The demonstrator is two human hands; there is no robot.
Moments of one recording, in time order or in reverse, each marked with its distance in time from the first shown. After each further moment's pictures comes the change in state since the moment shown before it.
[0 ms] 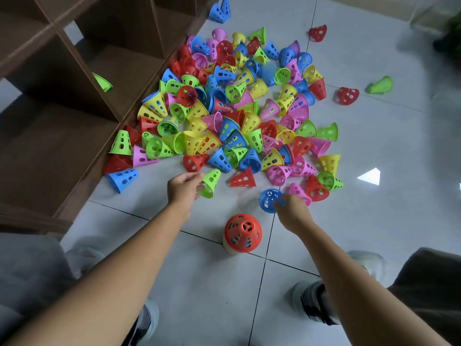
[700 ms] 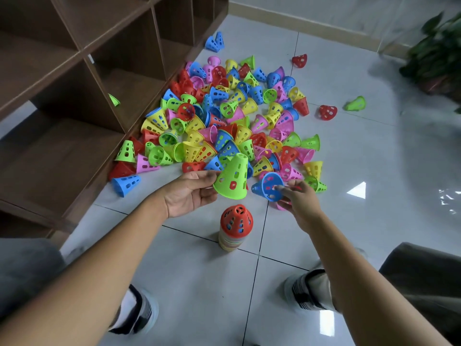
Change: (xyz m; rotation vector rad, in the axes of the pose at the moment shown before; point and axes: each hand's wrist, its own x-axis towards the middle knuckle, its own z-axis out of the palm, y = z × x) left_hand -0.075 0.060 -0.029 -0.215 -0.901 -0.148; right_hand -0.053 -0.013 -0.062 1.079 0.053 0.082
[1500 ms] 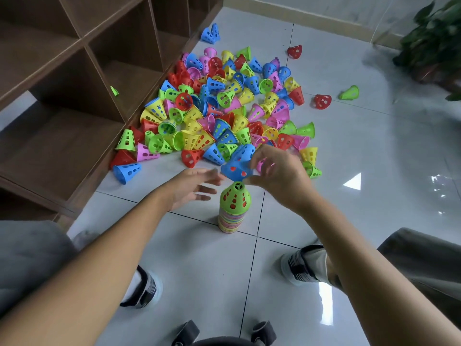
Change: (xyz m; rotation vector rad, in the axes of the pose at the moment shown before) left_hand -0.022 -0.022 0.009 0.474 0.186 -0.043; right_hand -0.109 -0.062 0.030 -0.822 -0.239 -0.754
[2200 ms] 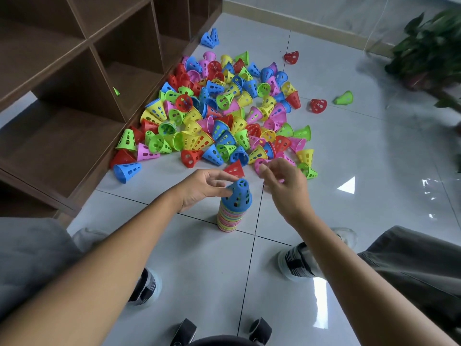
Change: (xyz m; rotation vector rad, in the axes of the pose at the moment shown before) left_hand -0.001 -0.012 0.016 0.176 -0.109 0.188; right_hand -0.024 0.023 0.032 0.252 0.279 0.244
